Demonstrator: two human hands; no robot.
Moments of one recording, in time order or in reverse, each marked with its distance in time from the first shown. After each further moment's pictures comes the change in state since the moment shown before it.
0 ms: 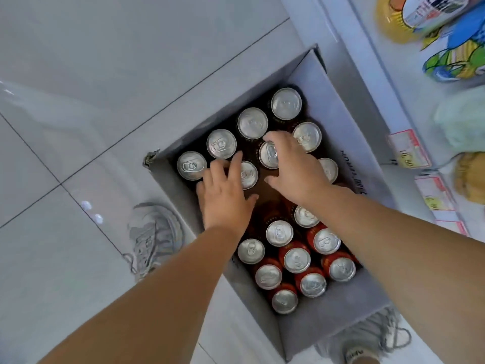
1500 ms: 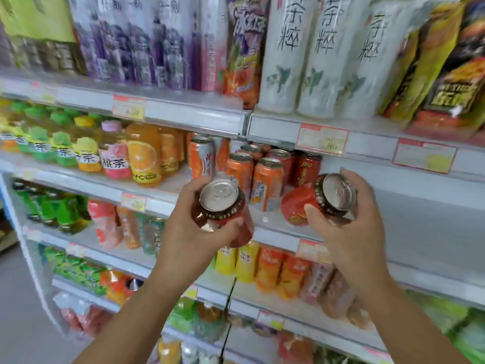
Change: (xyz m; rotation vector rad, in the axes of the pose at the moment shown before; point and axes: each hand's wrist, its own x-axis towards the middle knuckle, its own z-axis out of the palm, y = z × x) left_hand -0.448 0.473 -0.760 -1.015 0.108 1.258; right_hand -0.770 -0.200 -0.672 0.534 1.783 0.019
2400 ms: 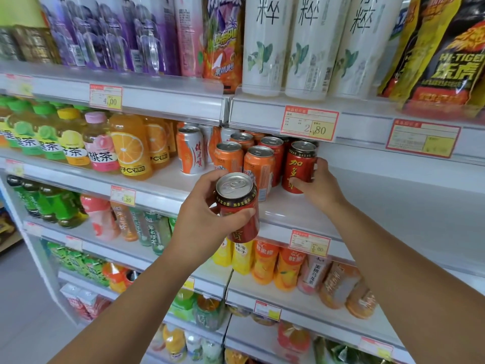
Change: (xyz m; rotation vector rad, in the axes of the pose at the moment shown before) left_hand 0.020 -0.007 0.040 0.004 -0.090 -0.125; right_hand 0.118 0.105 0.047 -0.294 -0.307 0.253
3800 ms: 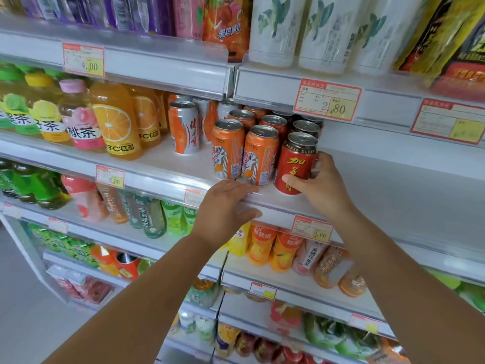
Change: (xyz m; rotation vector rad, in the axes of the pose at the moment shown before) left_hand 0.040 -0.094 0.026 0.664 -0.154 0.376; right_hand -0.058 -0.023 0.001 0.107 0.013 0.016
